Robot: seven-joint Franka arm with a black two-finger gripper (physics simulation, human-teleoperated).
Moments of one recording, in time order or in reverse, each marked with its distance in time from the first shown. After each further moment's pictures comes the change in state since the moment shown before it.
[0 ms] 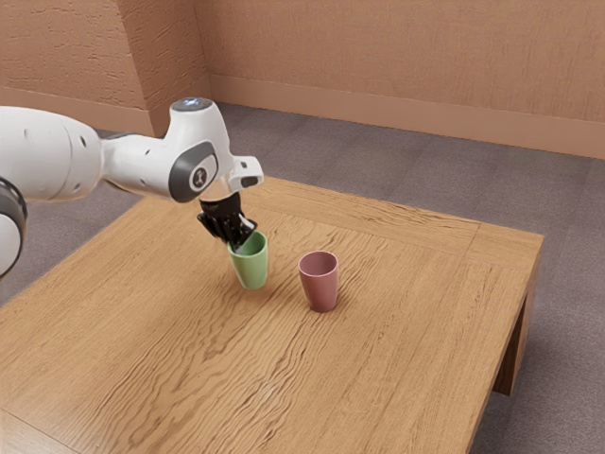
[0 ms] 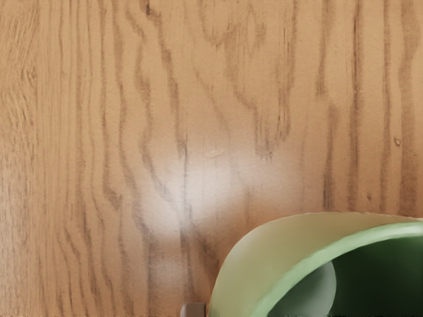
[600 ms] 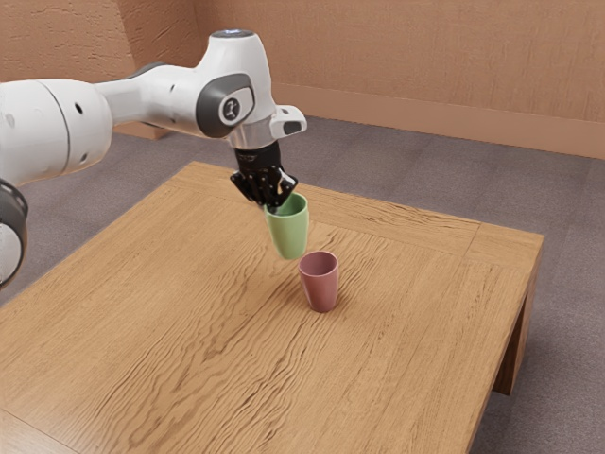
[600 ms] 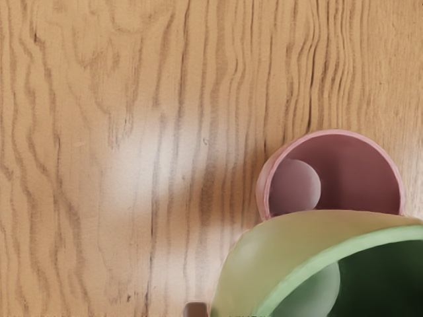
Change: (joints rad) arm -0.031 0.025 -0.121 0.324 0.002 -0.394 -0.186
